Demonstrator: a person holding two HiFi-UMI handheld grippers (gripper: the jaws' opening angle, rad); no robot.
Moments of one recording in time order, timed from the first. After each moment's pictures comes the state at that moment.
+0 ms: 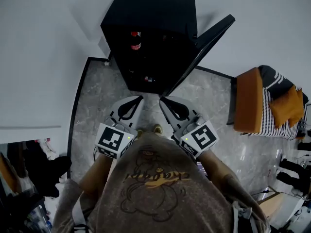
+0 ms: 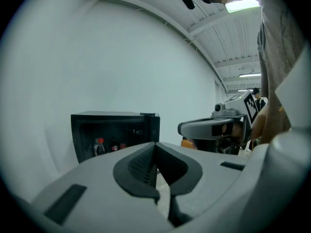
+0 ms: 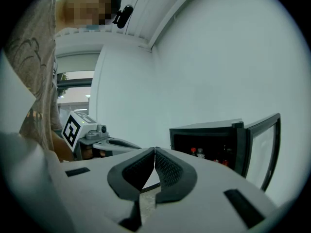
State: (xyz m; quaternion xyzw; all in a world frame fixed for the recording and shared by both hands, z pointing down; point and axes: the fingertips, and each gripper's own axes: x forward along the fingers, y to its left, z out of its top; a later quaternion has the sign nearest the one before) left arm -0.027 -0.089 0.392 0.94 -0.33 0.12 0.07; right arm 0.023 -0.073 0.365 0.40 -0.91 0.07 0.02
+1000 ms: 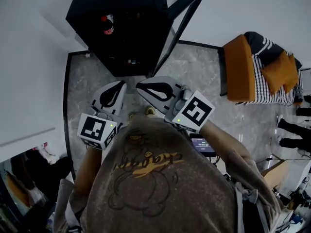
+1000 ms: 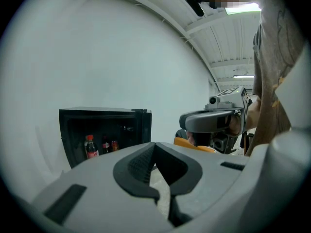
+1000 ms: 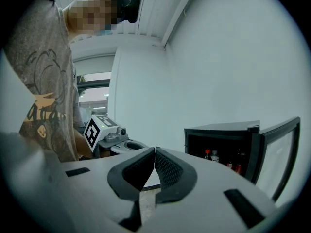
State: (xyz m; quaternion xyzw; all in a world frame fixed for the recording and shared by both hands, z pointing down) left arm -0.007 -0.083 0.405 0.95 -0.29 0.13 0.08; right arm 0.018 -0.054 0.360 0.30 -0.95 0.05 0.04
